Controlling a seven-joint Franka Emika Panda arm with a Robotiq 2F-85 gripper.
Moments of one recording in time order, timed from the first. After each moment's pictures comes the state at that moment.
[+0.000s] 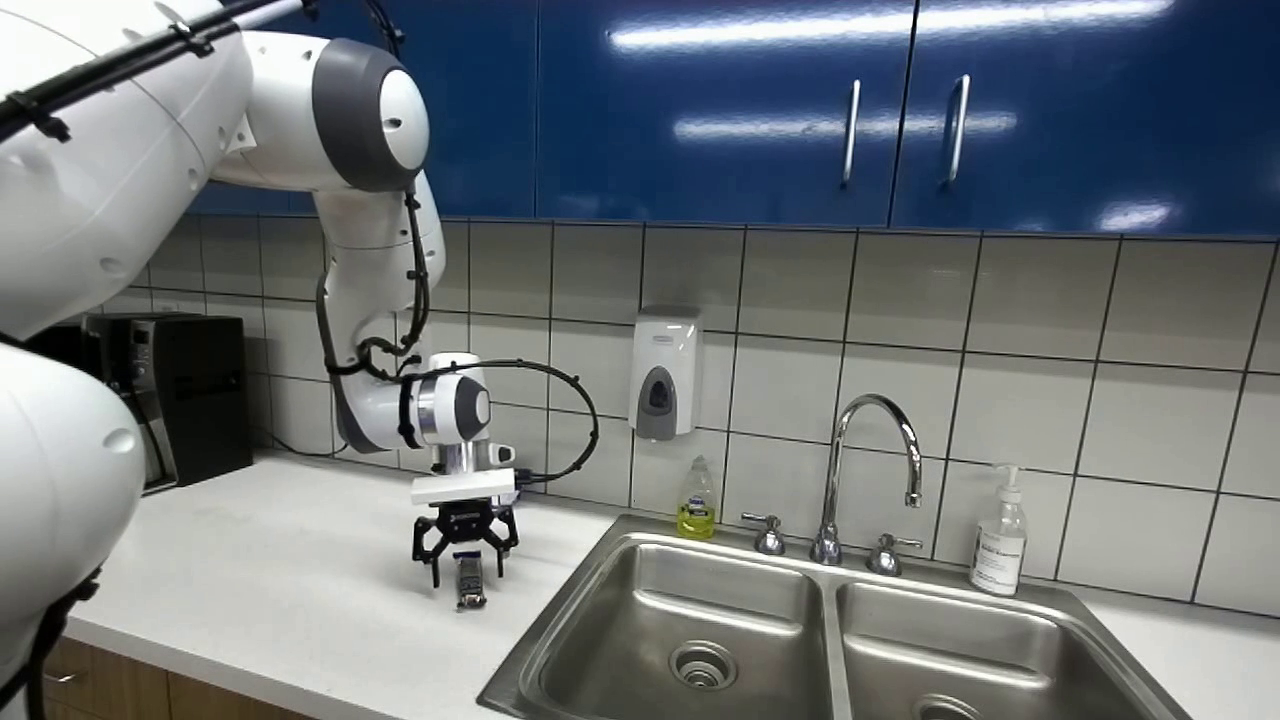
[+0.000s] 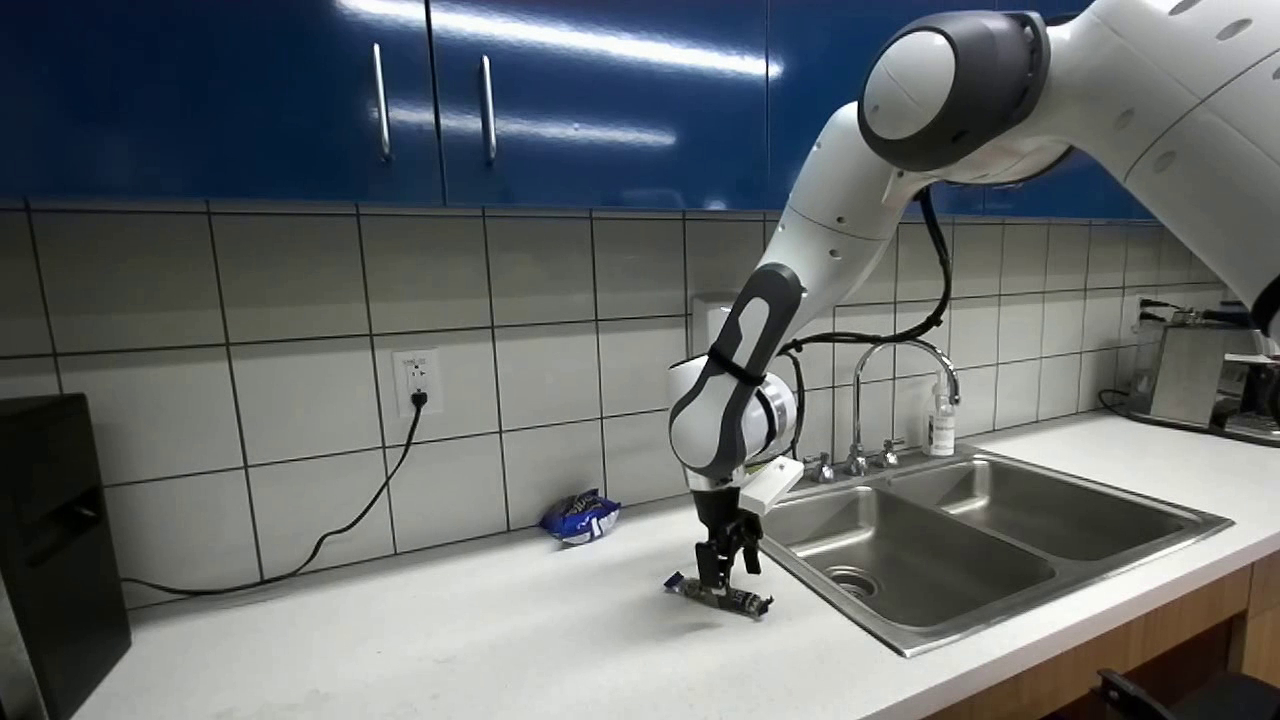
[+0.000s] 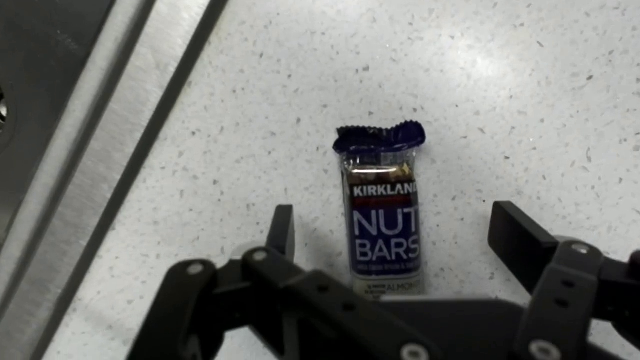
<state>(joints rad) 0.16 0.67 0.02 -1.96 -0.25 2.48 -0.24</state>
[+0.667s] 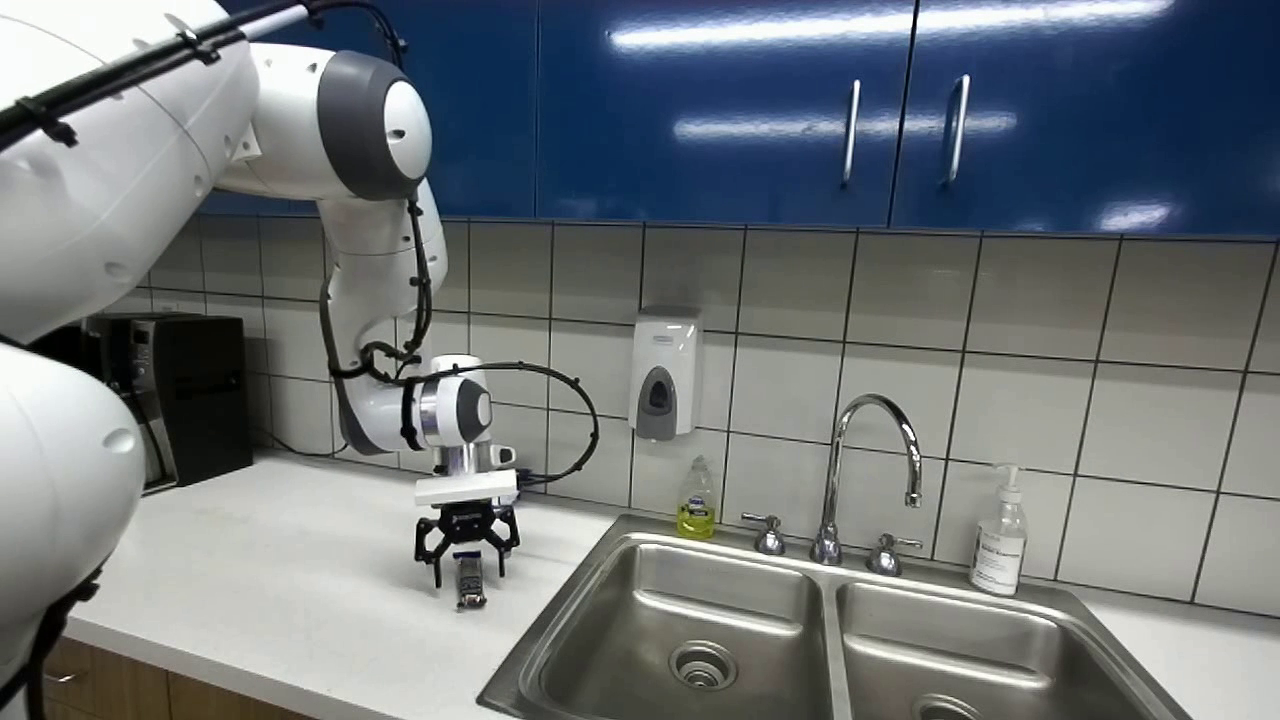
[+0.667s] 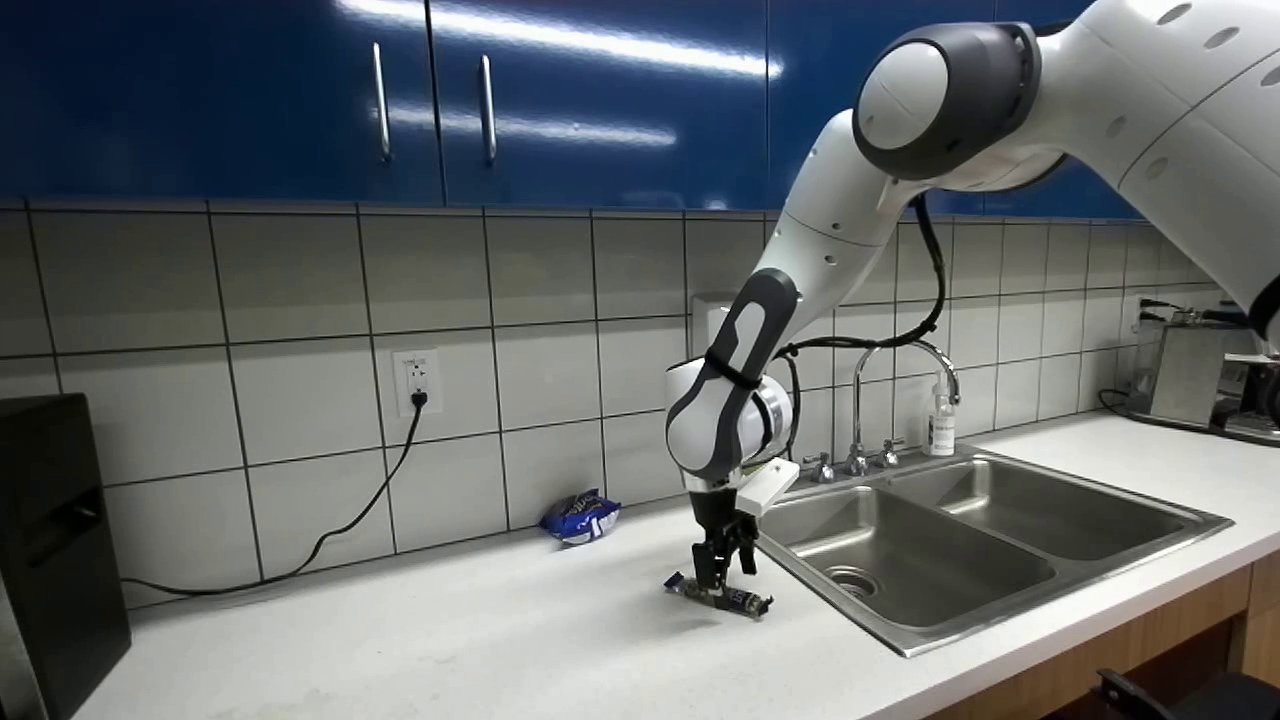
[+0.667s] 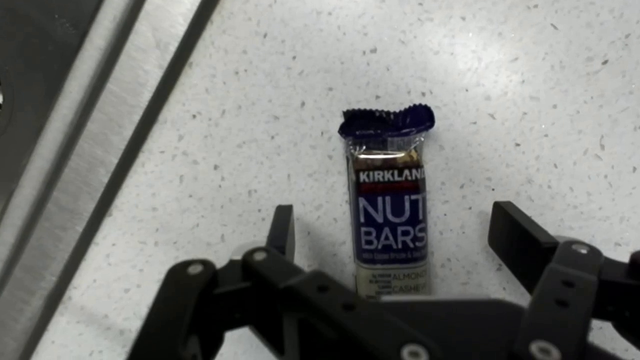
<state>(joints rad) 0.16 0.69 0.02 -1.93 -0.25 2.48 -0.25</state>
